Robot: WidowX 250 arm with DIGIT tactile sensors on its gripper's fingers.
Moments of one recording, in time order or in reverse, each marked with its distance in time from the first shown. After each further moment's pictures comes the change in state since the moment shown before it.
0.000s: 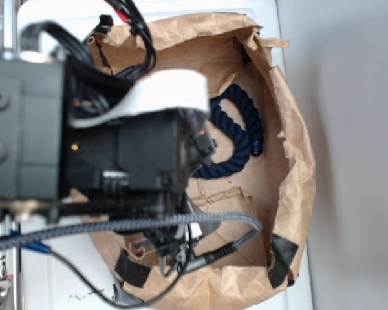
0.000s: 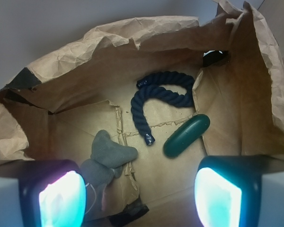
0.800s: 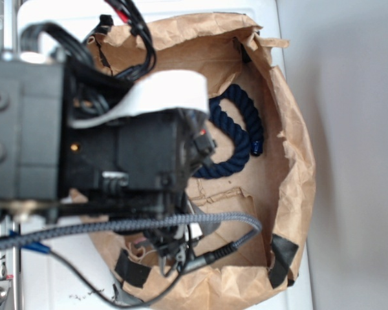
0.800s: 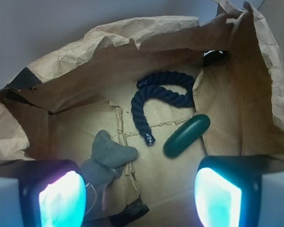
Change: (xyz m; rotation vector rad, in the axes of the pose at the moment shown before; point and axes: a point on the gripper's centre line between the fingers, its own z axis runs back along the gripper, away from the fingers) arm 0.001 0.000 0.000 -0.003 -0.006 0.006
